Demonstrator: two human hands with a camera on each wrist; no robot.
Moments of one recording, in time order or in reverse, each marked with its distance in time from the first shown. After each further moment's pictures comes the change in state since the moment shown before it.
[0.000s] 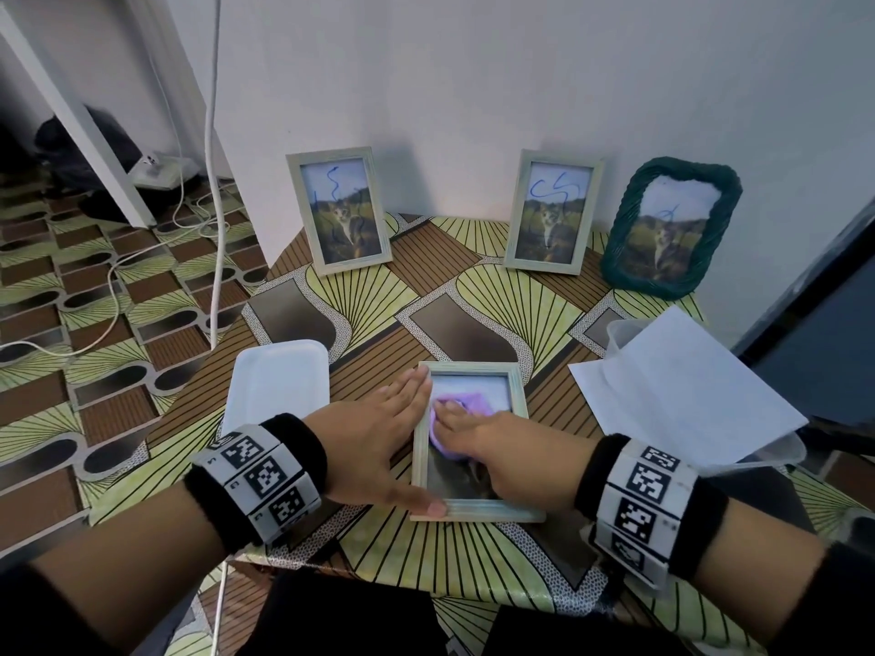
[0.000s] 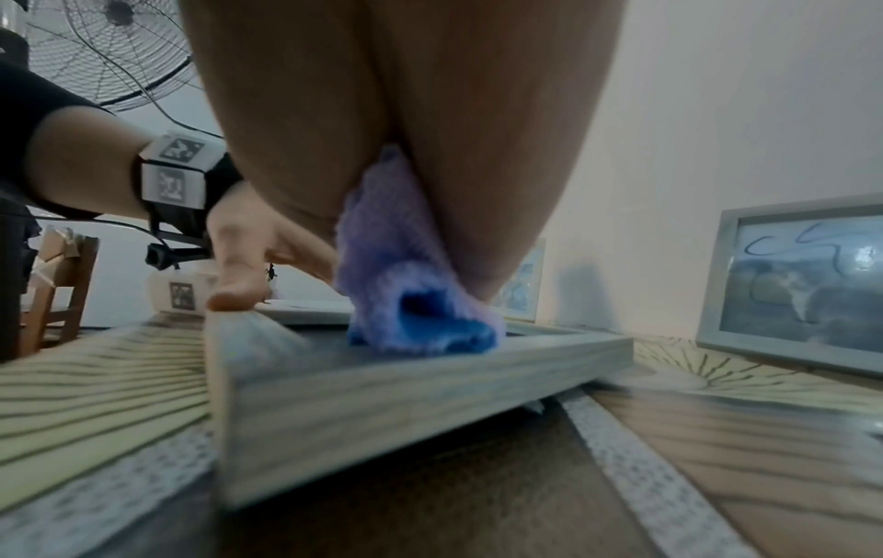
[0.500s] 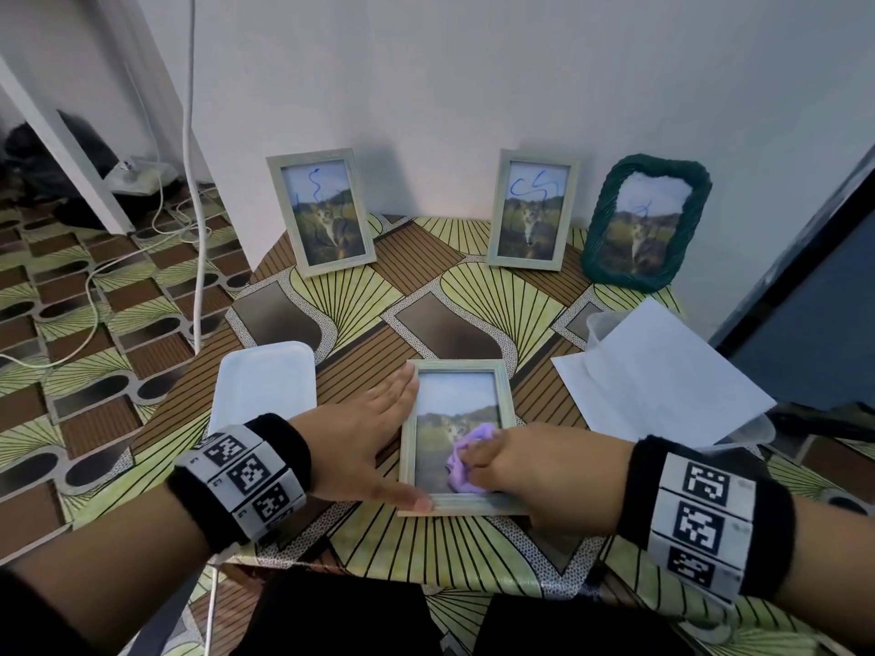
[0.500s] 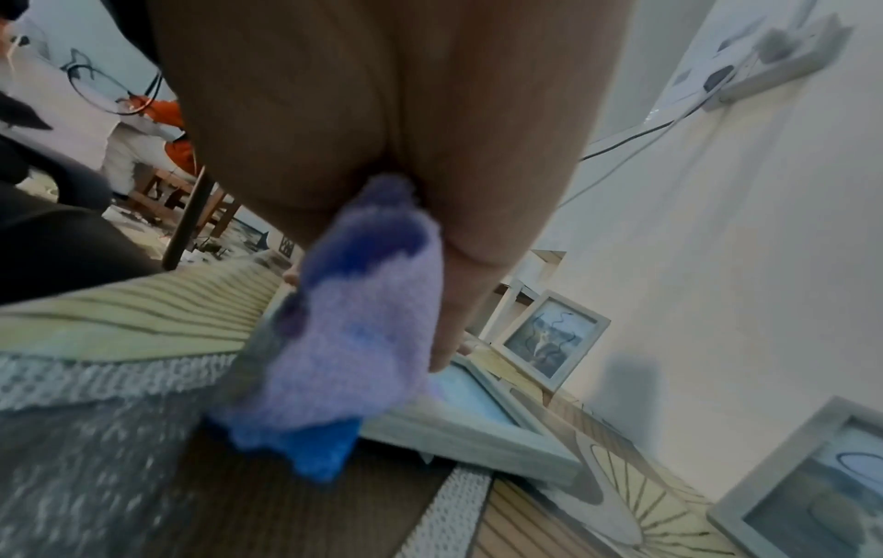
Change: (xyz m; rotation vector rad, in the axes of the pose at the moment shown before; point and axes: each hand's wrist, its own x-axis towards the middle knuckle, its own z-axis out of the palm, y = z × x) left_hand -0.002 -0.002 -0.002 -0.086 -0.029 0.025; right_hand -0.051 0.000 -0.003 -0.269 0.007 -0.167
